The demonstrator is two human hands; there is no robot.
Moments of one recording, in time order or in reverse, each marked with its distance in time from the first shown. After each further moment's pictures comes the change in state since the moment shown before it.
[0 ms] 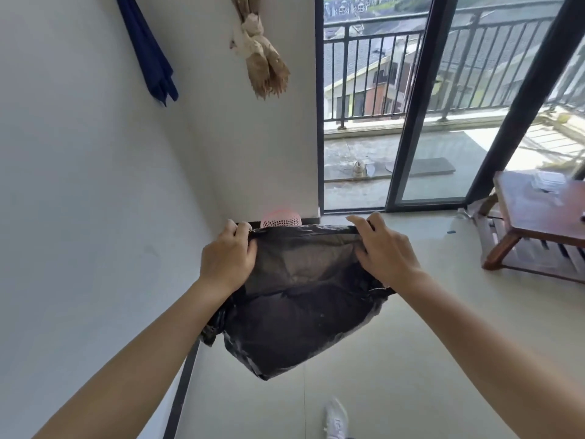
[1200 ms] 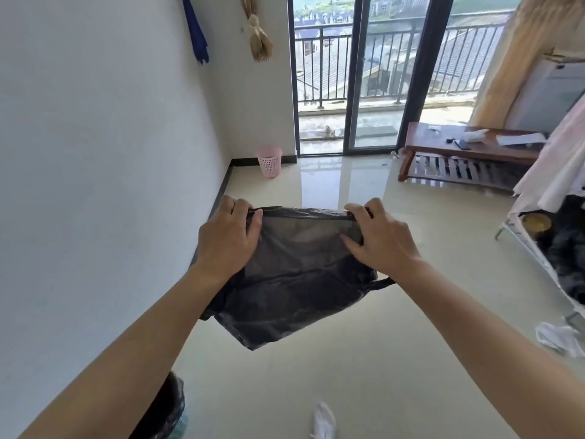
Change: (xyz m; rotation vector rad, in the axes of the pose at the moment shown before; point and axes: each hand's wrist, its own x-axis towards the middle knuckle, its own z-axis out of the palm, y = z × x) left_hand -1.017 0.309 -0.402 -0.034 0.252 0.064; right_hand -1.044 -0.213 -0.401 -0.077 0.104 -0.056
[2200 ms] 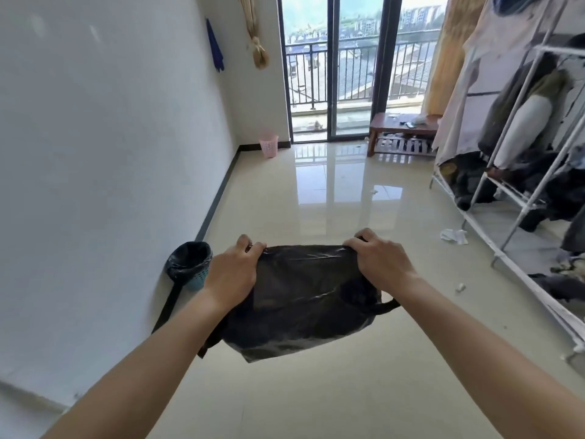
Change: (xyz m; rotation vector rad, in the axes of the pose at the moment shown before) left_hand -0.714 0.326 -0.484 0.138 -0.350 0.129; right_hand -0.799 -0.147 -0.398 0.030 -0.206 0.053
